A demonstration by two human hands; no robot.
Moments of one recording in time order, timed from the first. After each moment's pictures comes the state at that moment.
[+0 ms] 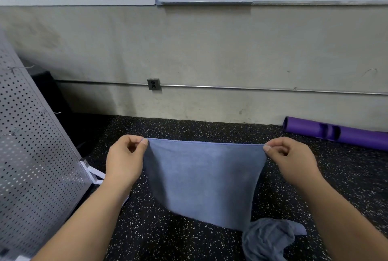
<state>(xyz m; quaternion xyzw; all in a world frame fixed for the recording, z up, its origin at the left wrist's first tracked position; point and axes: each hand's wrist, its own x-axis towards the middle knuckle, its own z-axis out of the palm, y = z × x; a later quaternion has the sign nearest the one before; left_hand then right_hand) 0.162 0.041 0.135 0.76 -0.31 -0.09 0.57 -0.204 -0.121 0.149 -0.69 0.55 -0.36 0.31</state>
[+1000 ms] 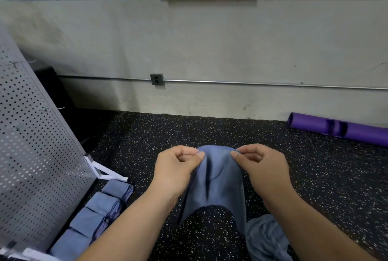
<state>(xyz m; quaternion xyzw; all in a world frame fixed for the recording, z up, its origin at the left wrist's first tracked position) 0.061 0.027 0.134 0.67 -0.31 -0.32 0.60 -0.135 -0.059 0.140 -0.62 0.48 -0.42 0.46</state>
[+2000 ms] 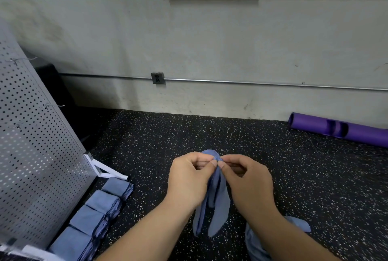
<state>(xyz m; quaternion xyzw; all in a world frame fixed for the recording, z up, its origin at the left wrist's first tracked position) 0.026 0.026 0.126 0.66 -0.35 -0.30 0.60 -0.114 -0.023 0.126 -0.67 0.46 -0.42 0.40</state>
